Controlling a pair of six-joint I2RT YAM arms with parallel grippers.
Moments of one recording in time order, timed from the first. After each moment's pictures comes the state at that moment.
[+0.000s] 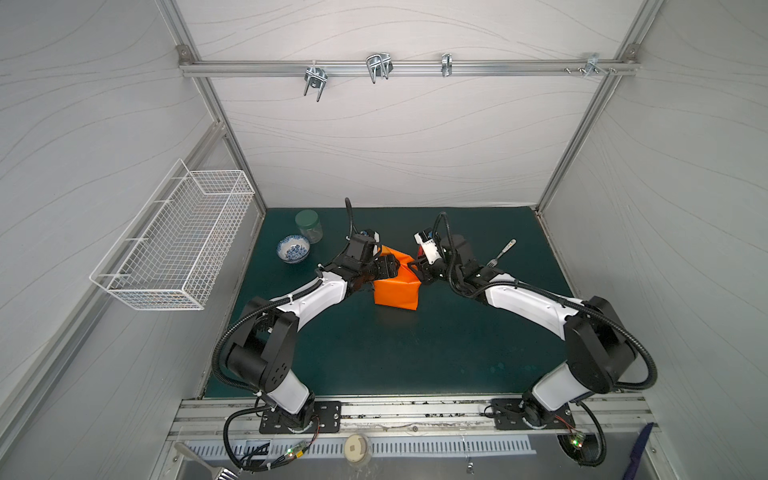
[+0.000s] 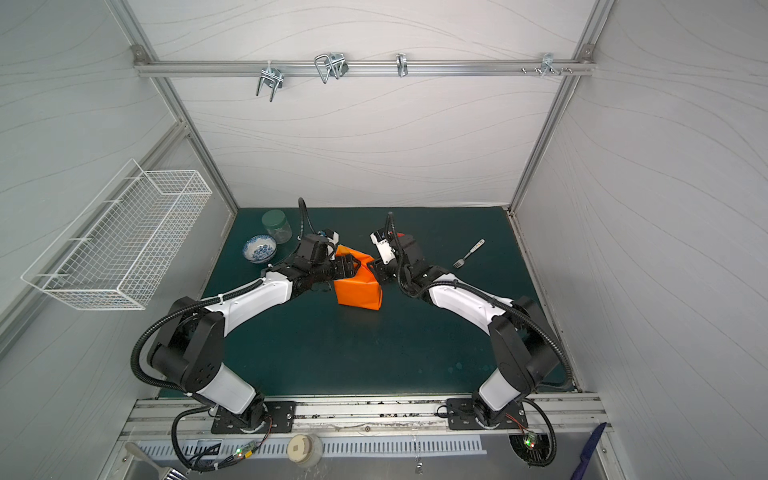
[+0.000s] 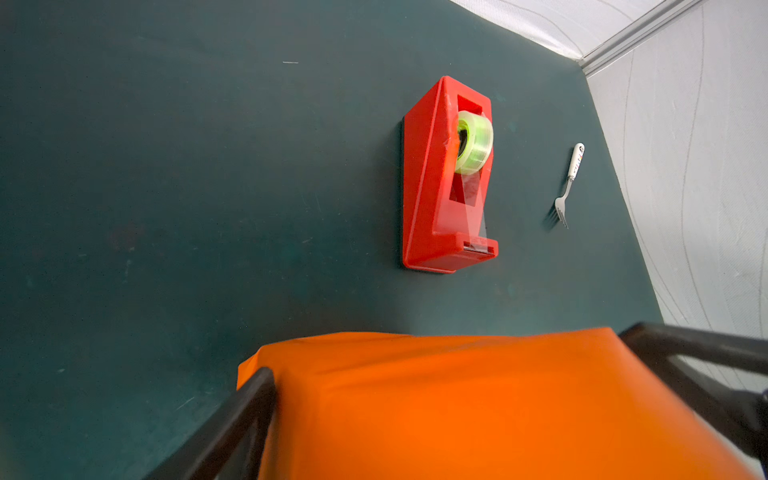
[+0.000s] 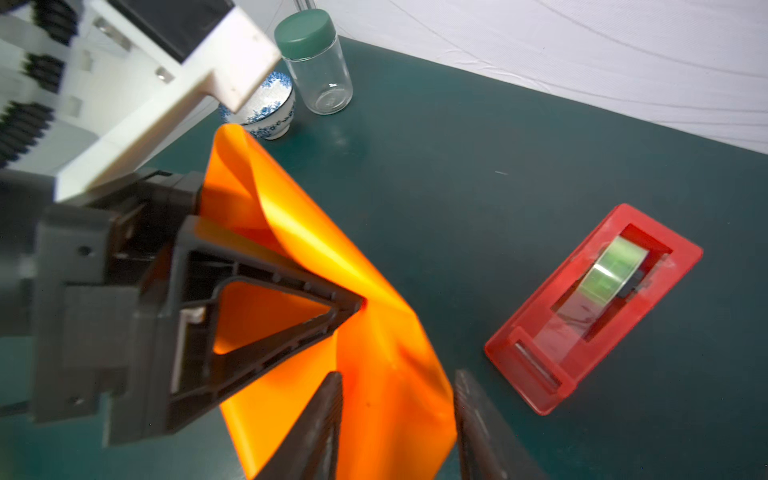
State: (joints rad) left arm -0.44 1.59 1.00 -0.13 0.17 -0.54; right arm 0.69 1.57 1.04 0.01 -0.17 0.08
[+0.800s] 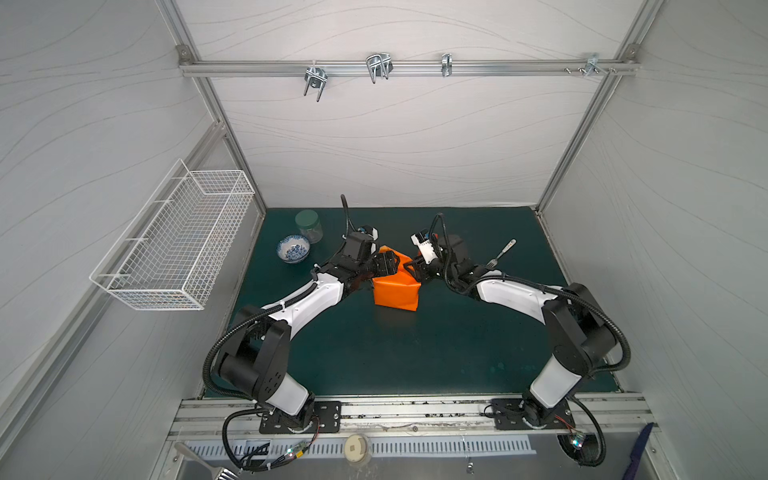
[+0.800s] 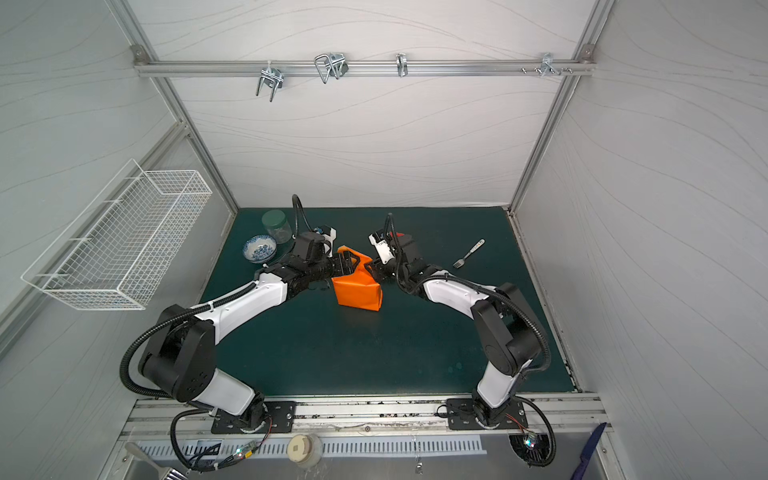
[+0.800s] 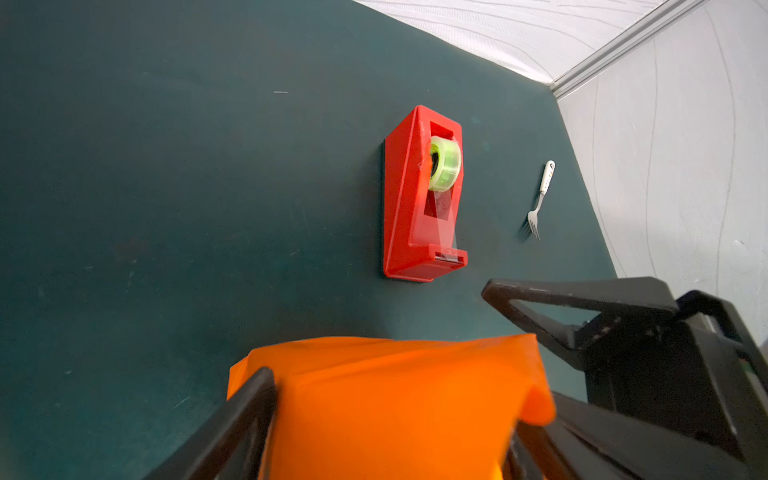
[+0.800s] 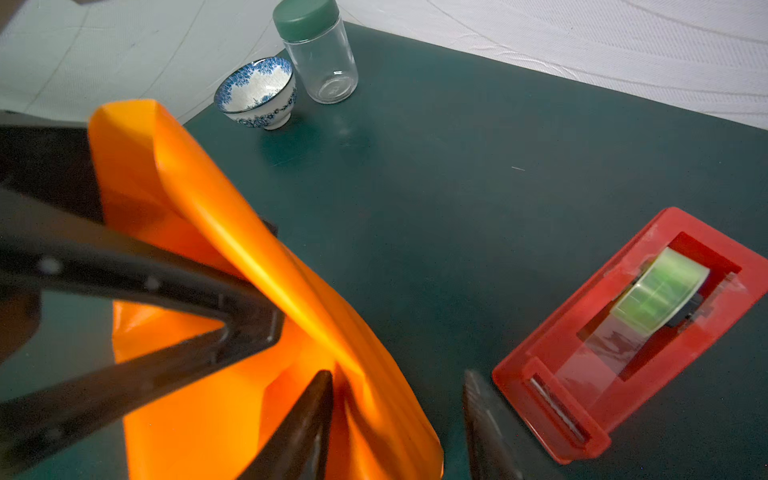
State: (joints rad) left arm -0.44 1.54 1.00 -0.13 0.18 -0.56; right arm 0.66 1.69 1.03 0.13 -0.26 0.06
